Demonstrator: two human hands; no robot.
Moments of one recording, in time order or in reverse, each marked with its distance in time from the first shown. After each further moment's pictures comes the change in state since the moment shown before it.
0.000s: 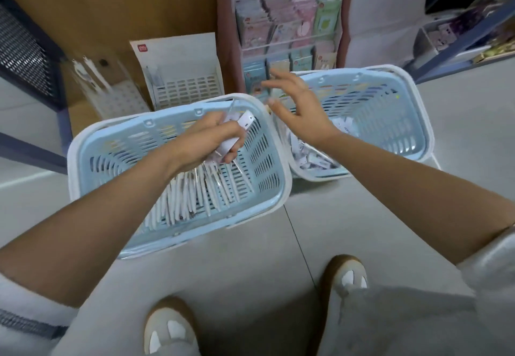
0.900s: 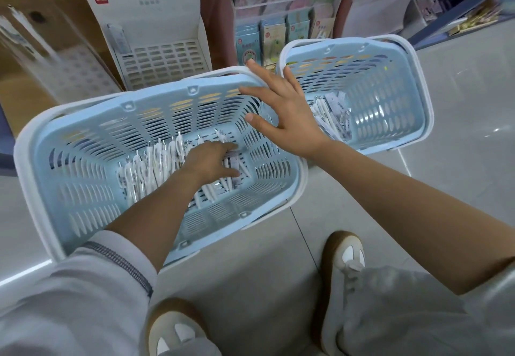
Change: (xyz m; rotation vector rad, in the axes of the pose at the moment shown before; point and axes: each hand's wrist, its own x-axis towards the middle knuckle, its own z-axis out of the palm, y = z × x) left_hand 0.073 -0.164 -0.024 1.068 -0.075 0.000; right_hand -0.014 -0.012 0.056 -0.392 -0.013 -0.093
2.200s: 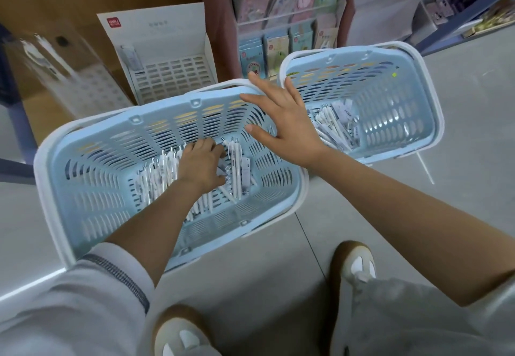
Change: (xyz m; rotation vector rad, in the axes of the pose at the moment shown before) left_hand -0.013 -0.011 -0.007 0.311 0.152 -0.031; right_hand -0.001 0.000 0.003 -0.019 0.032 -0.011
